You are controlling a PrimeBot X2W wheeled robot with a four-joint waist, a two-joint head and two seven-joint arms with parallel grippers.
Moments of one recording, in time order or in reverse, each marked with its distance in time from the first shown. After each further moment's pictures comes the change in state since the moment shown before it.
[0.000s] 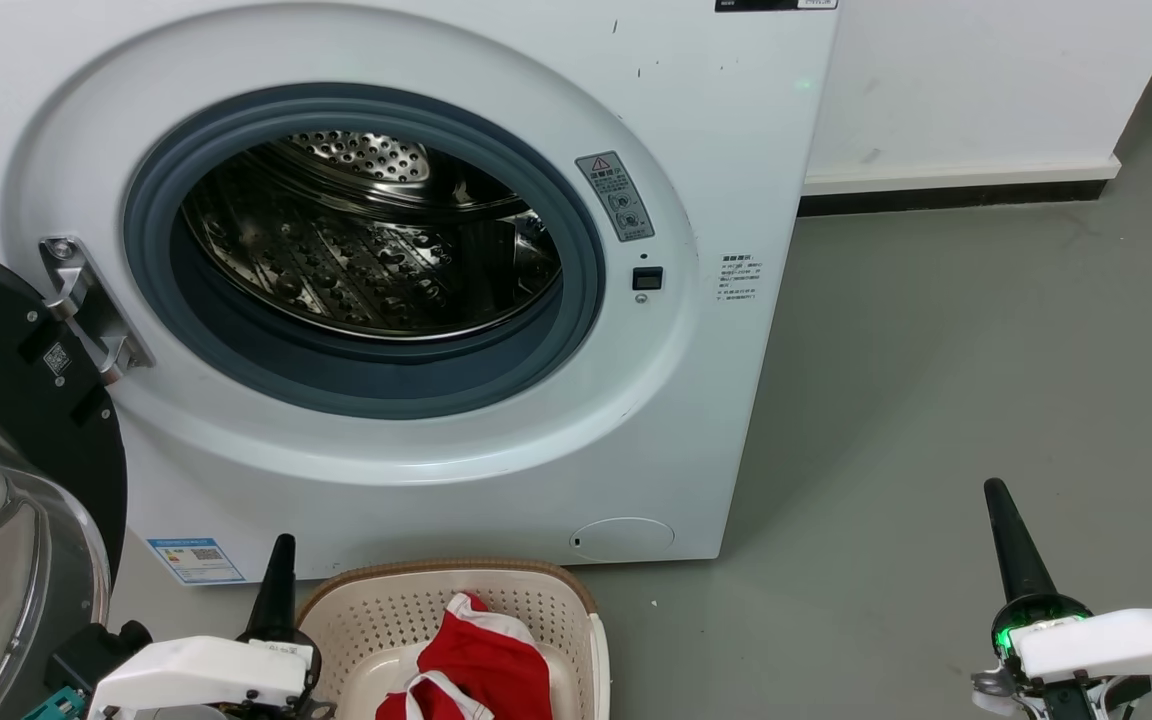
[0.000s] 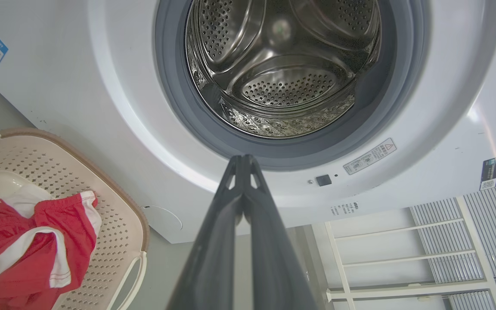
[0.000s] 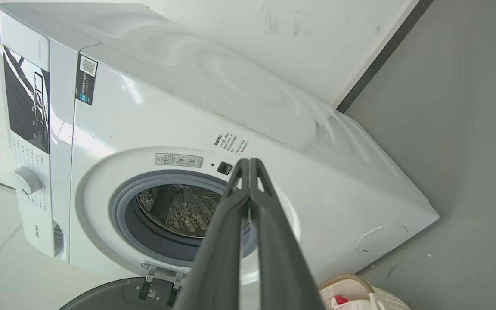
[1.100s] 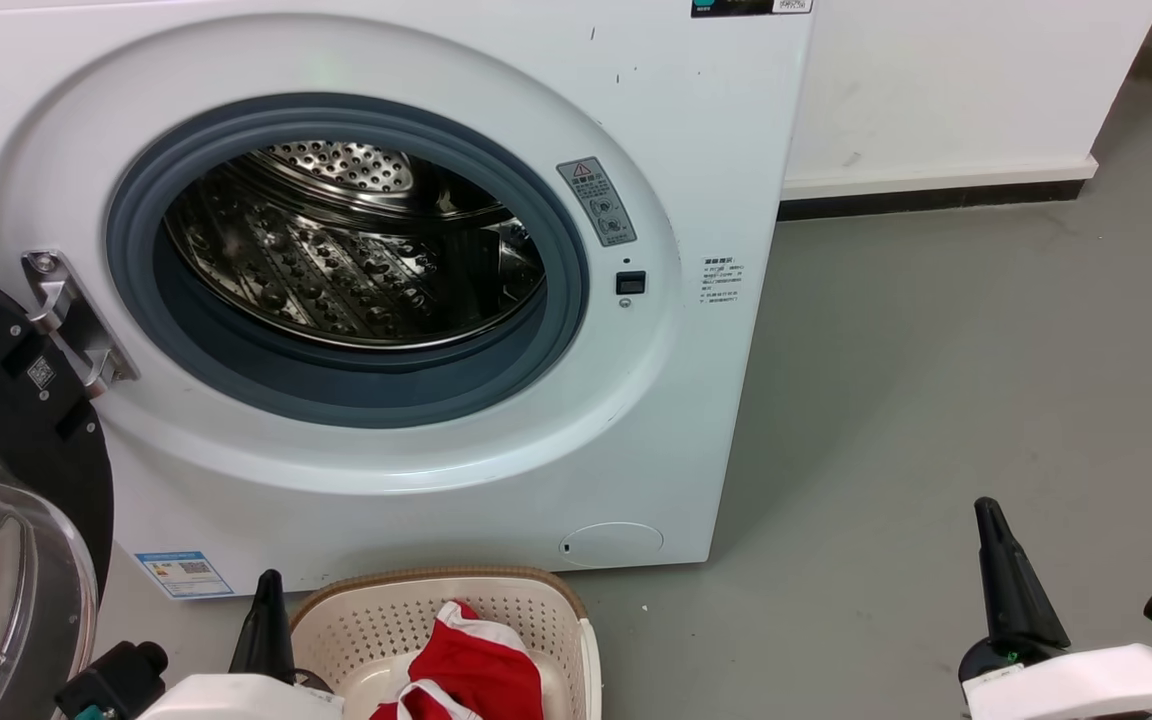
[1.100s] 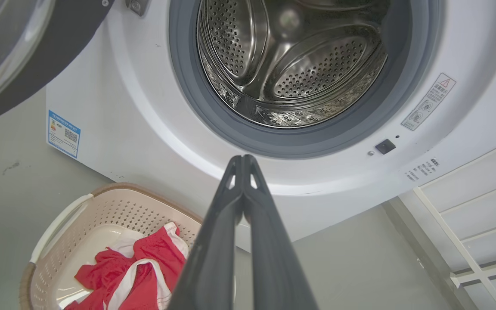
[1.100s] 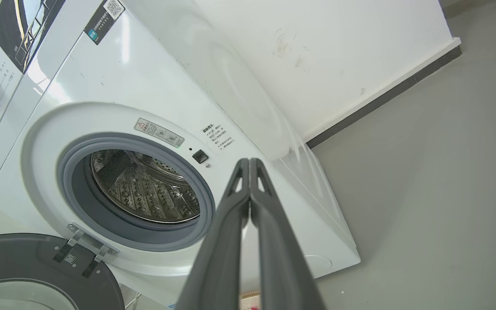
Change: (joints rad) left arm 0.079 0.000 -0.029 -0.046 0.416 0.062 -0.100; right arm 0.082 0.008 0.034 -0.091 -0.422 0.000 -0.096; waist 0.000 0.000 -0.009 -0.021
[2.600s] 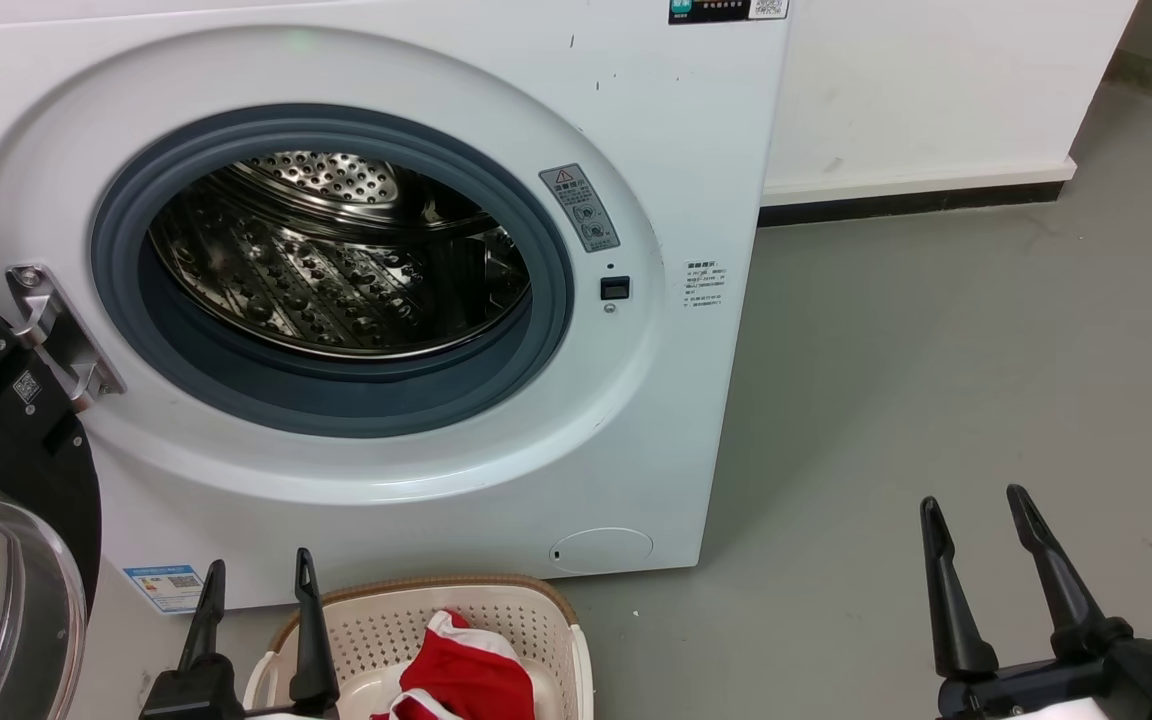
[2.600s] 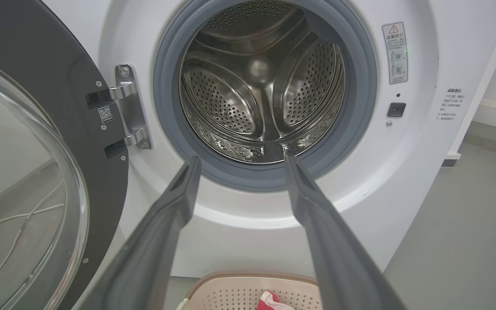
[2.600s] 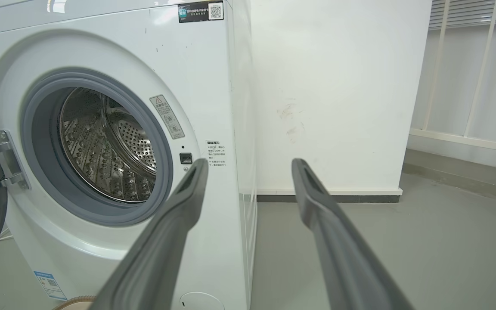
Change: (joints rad) left arm 0.081 0.003 -0.041 -0.133 0.611 0.092 -0.155; right arm 0.087 0.027 0.011 -0.184 -0.644 0.000 -0.116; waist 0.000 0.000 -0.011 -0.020
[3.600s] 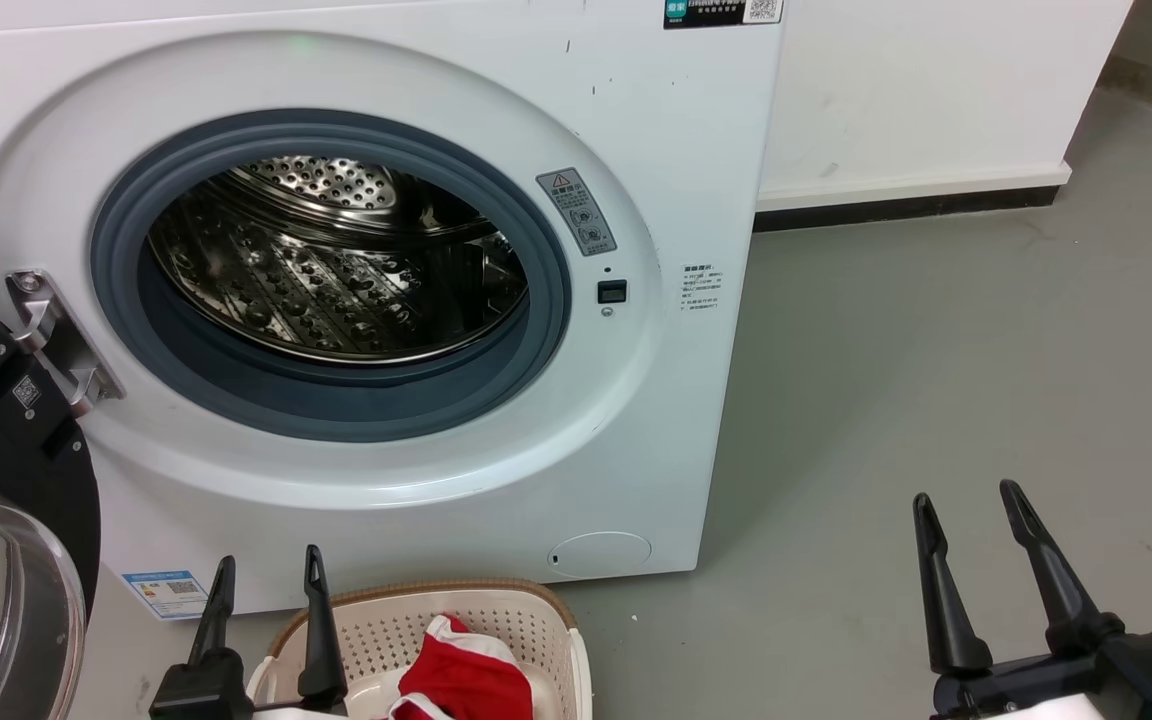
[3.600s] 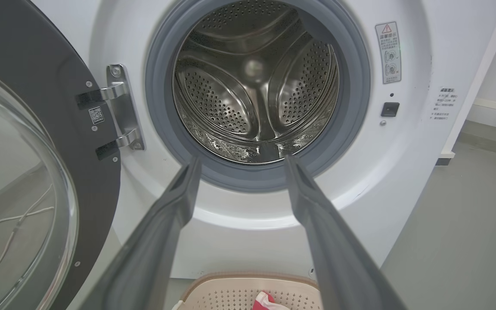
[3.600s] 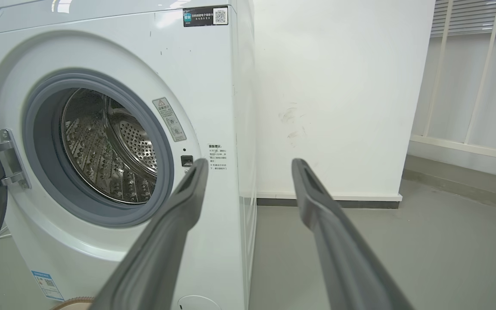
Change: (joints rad) left arm -0.020 0.000 -0.011 0.031 -0.001 -0.002 0.000; right arm -0.014 0.000 0.007 0.006 -0.016 0.000 0.000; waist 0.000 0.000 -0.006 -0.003
